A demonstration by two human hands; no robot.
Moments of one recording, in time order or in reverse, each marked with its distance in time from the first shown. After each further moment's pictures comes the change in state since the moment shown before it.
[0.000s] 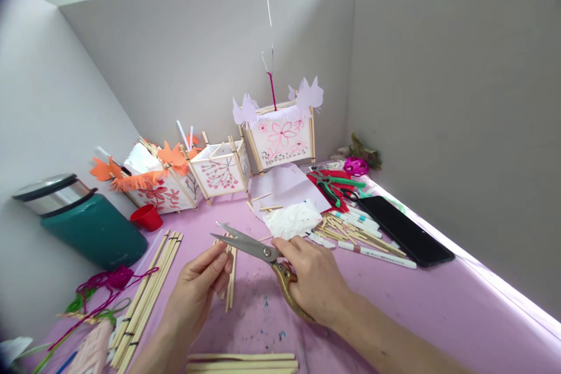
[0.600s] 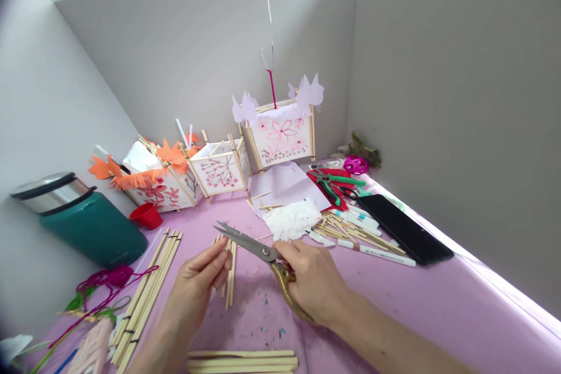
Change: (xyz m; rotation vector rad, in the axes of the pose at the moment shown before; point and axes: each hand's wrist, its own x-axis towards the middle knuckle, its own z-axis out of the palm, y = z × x) left_hand 0.004 -0.004 -0.005 0.043 0.011 0.027; right_hand 0.001 0.000 0.003 0.028 -0.033 0.031
